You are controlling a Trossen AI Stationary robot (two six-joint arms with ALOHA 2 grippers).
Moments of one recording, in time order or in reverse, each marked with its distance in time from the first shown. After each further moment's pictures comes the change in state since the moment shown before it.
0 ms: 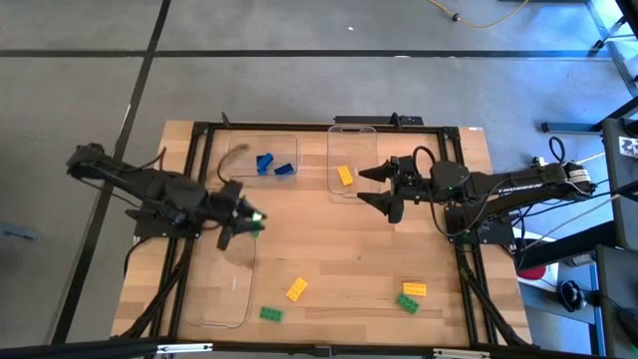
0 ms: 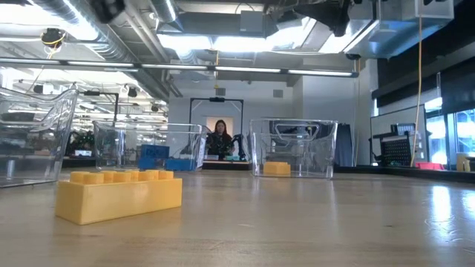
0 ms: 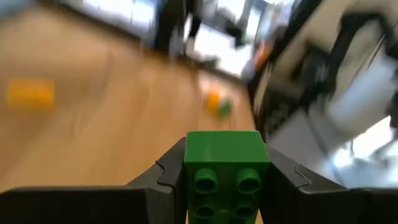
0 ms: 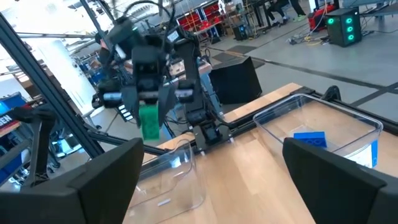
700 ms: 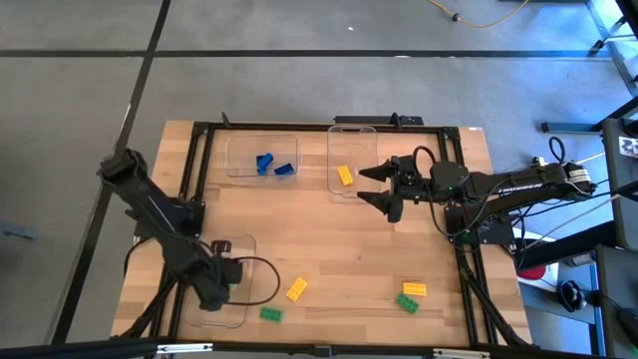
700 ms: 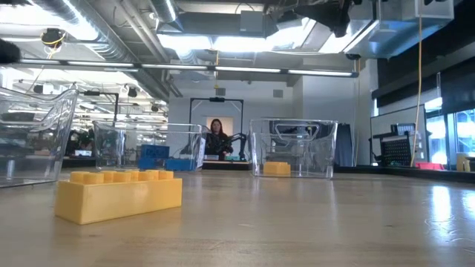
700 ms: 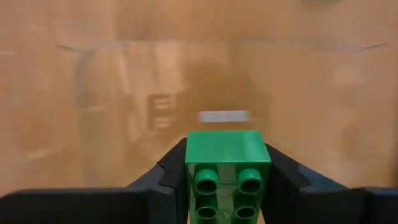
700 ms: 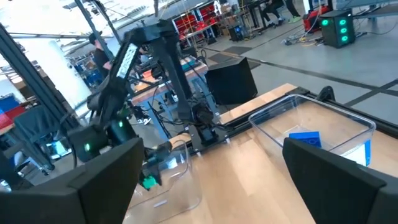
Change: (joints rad) left arm -0.520 0.645 0.132 -0.560 0.071 -0.310; right arm 0.000 0.000 0.000 -0.004 0.018 -0.002
